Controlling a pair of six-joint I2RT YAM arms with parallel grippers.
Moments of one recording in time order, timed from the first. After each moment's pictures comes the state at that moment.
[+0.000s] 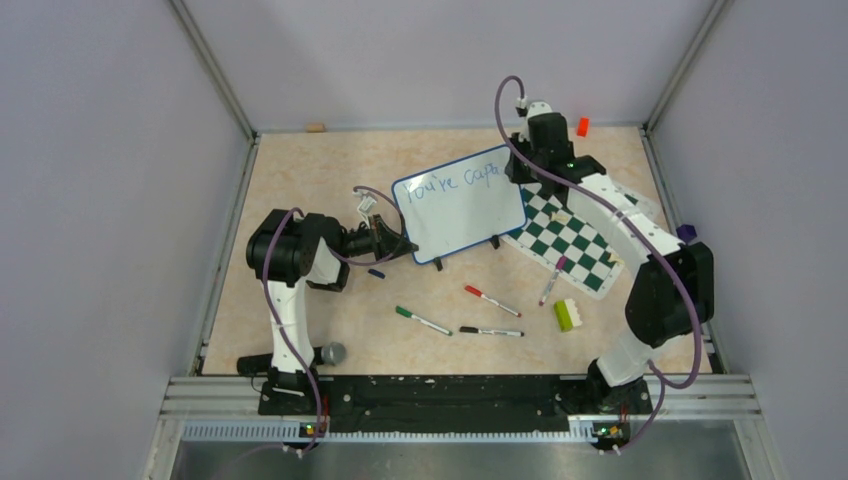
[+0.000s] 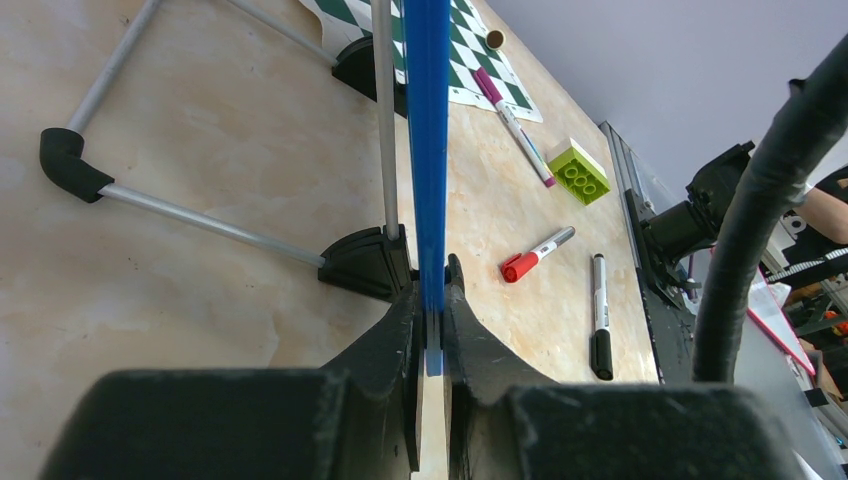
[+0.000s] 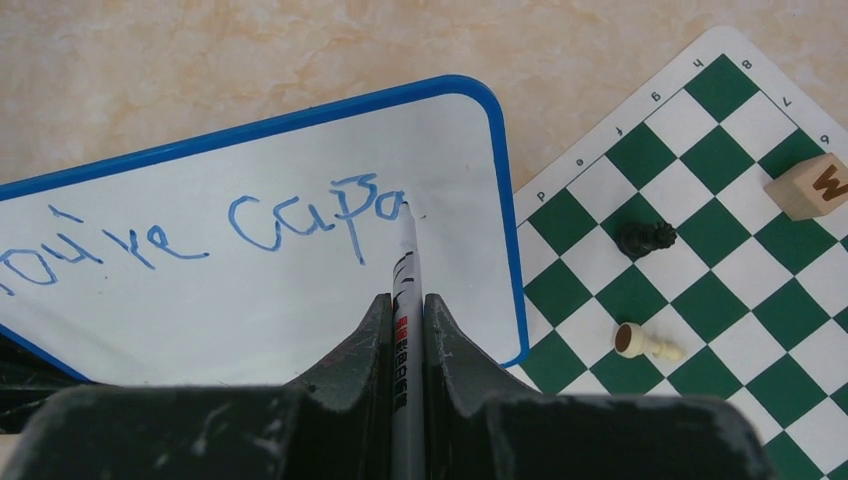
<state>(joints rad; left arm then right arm) -0.16 2.16 0.66 1.55 1.16 -0.74 0.37 1.64 1.42 -0.39 0.06 0.19</state>
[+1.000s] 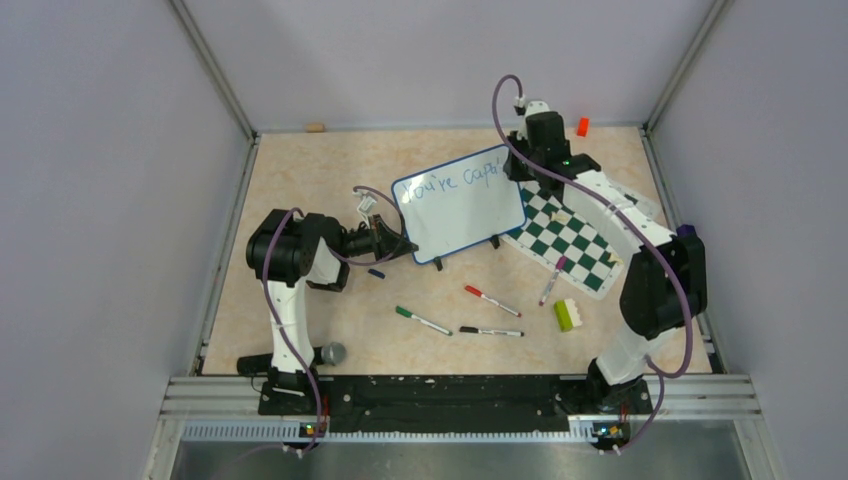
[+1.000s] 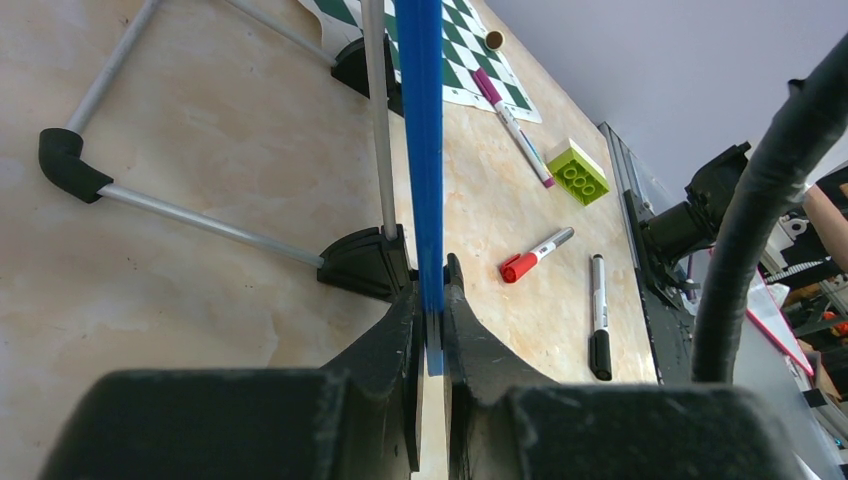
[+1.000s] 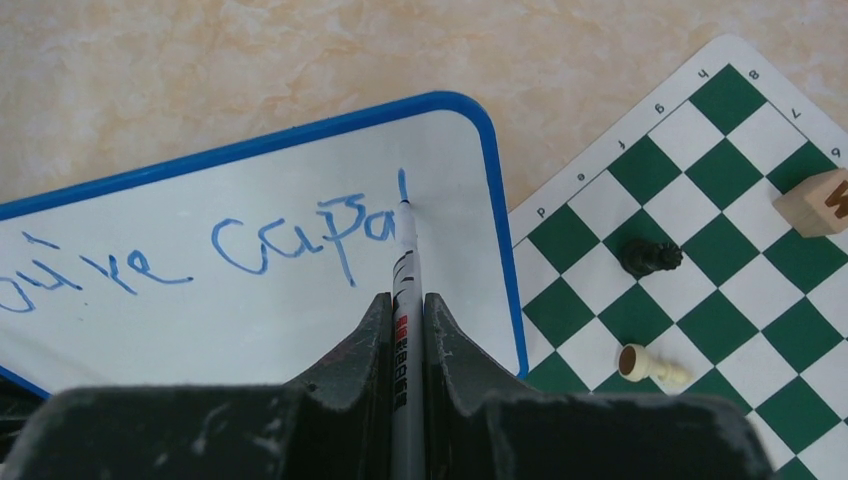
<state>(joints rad) -0.16 2.16 0.66 1.55 1.16 -0.74 0.36 1.70 1.45 -0.34 0.06 0.20</state>
